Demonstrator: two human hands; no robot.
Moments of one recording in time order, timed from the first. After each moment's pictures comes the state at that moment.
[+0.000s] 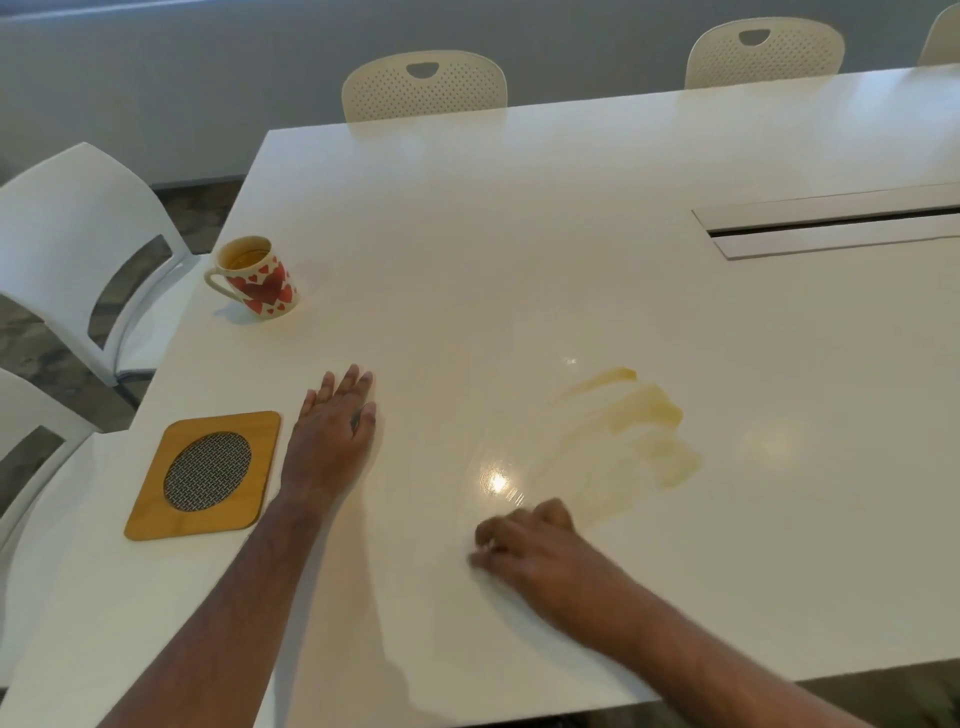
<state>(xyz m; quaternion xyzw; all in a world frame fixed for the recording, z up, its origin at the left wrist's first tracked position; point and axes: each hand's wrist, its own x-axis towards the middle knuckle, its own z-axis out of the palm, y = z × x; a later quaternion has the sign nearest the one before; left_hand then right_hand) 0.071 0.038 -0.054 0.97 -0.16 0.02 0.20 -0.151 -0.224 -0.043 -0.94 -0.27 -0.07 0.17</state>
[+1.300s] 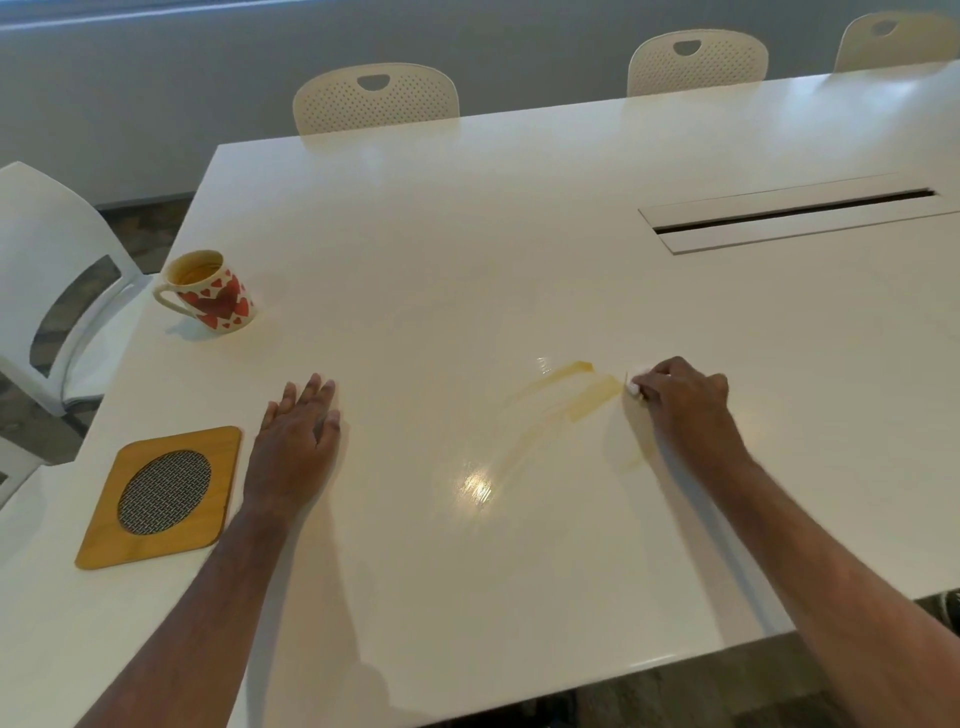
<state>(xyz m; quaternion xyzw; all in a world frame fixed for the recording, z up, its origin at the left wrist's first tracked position) 0.074 0.039 -0.058 0.97 -0.16 0.01 0.20 -0.102 -0.421 -0.036 -0.96 0.19 -0.16 0.13</state>
